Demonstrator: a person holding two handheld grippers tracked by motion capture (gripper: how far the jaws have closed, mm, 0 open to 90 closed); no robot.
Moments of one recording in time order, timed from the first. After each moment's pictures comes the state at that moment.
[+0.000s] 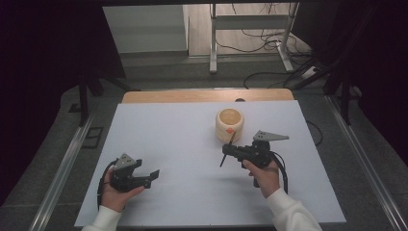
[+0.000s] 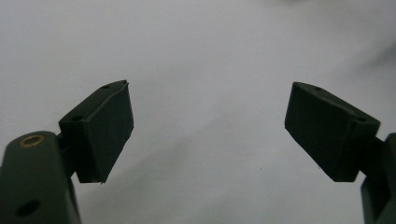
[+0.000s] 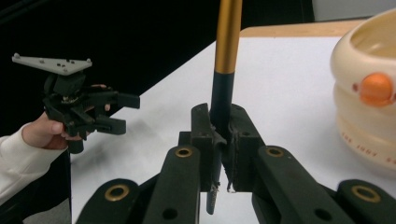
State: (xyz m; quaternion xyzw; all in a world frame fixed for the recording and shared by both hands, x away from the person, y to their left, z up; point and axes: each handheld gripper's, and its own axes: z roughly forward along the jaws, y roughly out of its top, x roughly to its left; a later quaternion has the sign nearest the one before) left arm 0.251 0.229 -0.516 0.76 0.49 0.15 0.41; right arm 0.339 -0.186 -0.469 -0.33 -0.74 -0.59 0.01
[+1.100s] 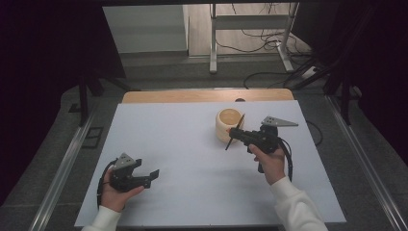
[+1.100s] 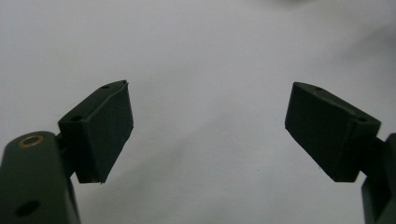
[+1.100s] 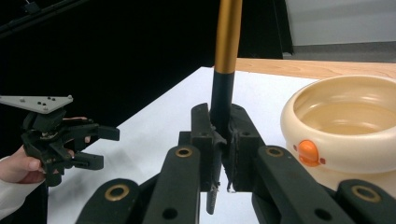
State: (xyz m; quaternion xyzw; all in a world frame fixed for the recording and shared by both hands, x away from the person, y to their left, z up) left arm 0.251 0.228 -0.514 0.76 0.49 0.14 0.41; right arm 0.366 -0.199 -0.439 -0.34 -0.72 -0.60 -0.03
